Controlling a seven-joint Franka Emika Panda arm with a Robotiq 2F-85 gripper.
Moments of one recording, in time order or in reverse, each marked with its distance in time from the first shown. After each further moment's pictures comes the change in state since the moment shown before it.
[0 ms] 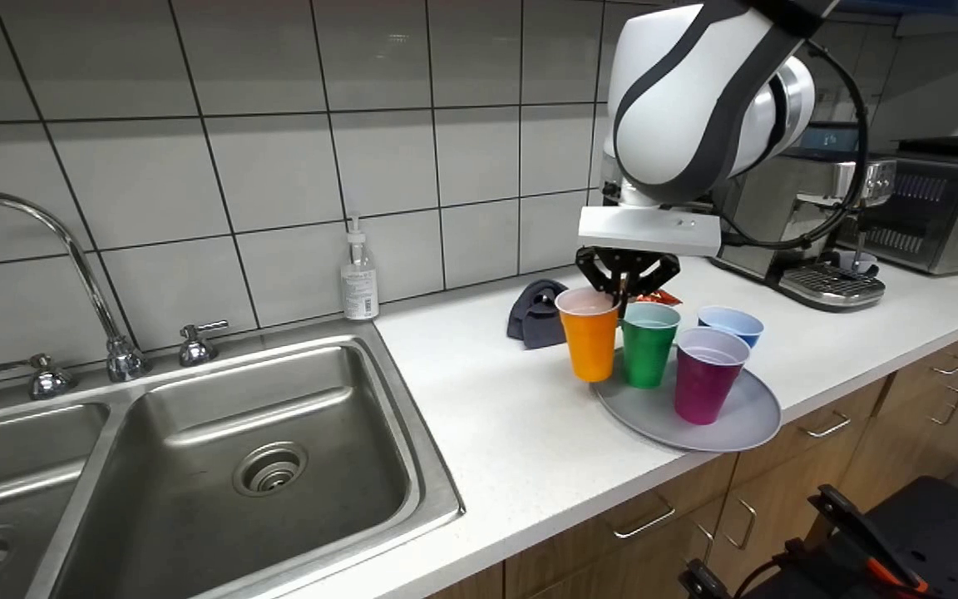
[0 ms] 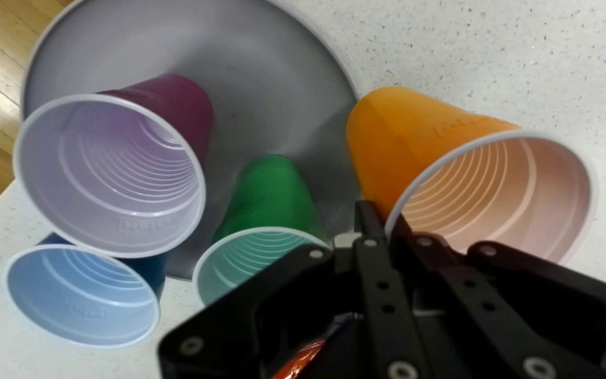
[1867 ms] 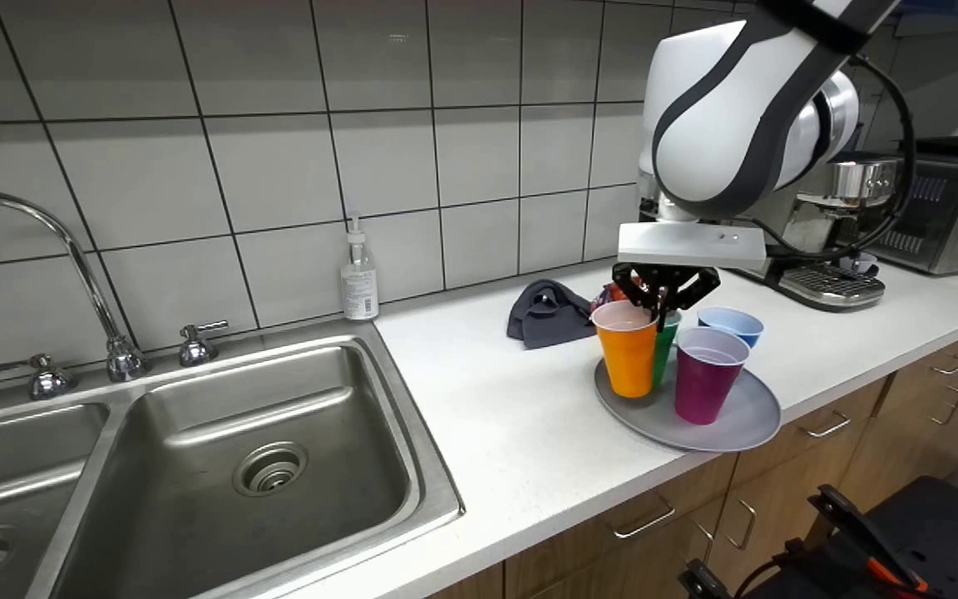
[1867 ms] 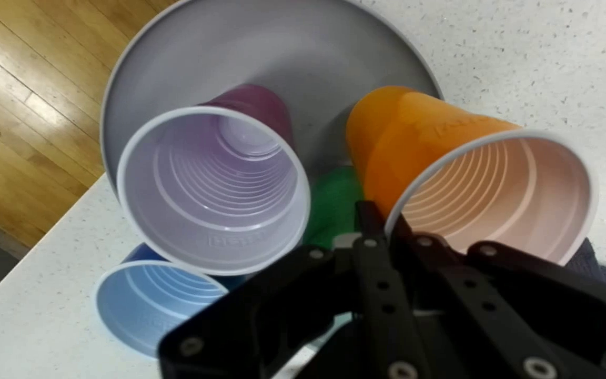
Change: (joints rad) arm -0.088 -0.018 0.000 -0.060 -0.056 -0.002 -0.011
